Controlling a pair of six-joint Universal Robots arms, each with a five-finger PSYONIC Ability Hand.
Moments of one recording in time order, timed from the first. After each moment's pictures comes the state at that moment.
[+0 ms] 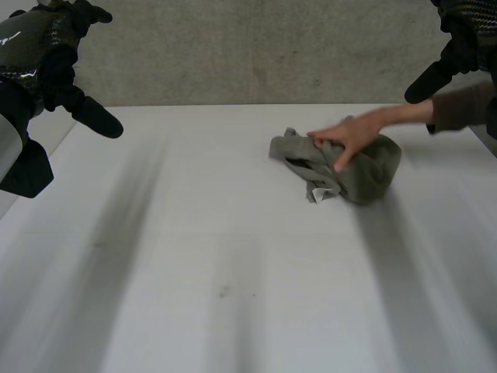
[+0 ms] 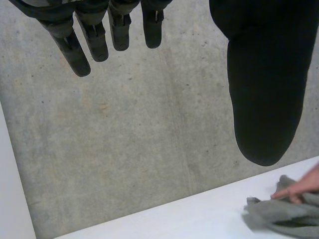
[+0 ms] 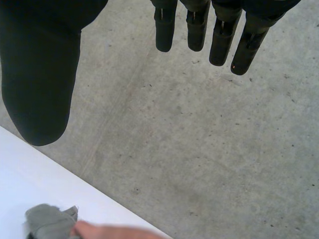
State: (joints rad) left arm 4.30 -1.46 -1.44 2.99 -1.66 3.05; right arm 1.88 -1.56 1.30 0.11 1.53 2.99; left_hand 0.19 0.18 0.18 0.18 0.03; right_hand 0.22 0.23 0.22 0.24 0.06
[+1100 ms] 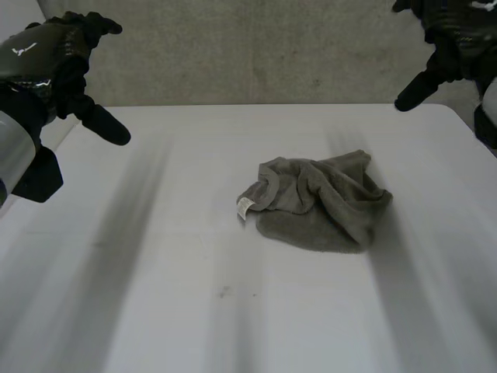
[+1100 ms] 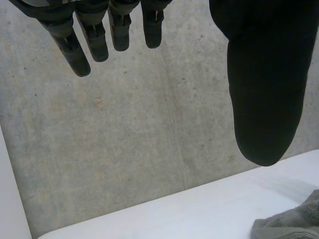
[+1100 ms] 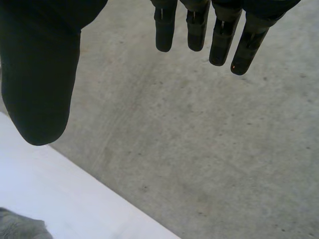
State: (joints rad) left arm 4.29 -1.49 -1.45 3.00 -1.66 3.05; right arm 1.88 -1.52 1.29 0.11 1.48 2.96; left_hand 0.19 0.18 0.18 0.18 0.03; right_hand 0.22 0.23 0.22 0.24 0.06
